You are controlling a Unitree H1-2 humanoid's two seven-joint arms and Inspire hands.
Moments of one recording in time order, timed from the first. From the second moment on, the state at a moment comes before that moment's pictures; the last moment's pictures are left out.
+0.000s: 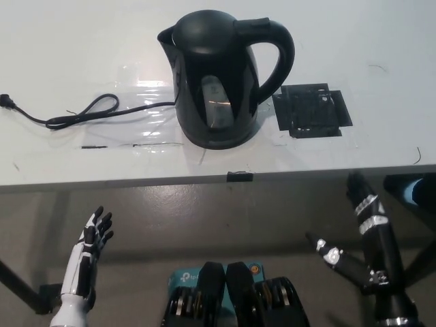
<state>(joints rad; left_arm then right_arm) -0.08 0.14 0.04 0.31 -0.04 -0.34 -0.04 -0.05 -0.01 0.02 -0.05 -0.03 -0.38 0.02</state>
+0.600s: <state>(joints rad) -0.02 0.10 -0.01 0.22 -0.05 -0.36 -0.08 -0.56 -0.05 -0.02 0.06 -0.11 -0.12 0.00</state>
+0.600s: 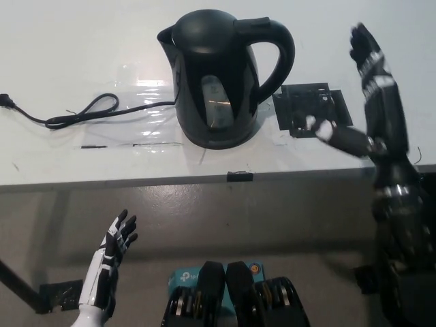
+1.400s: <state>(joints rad) -0.02 0.10 -0.01 0.28 -0.05 -0.38 -0.08 -1.03 -0.09 -0.01 0.93 -0.16 -0.12 -0.12</state>
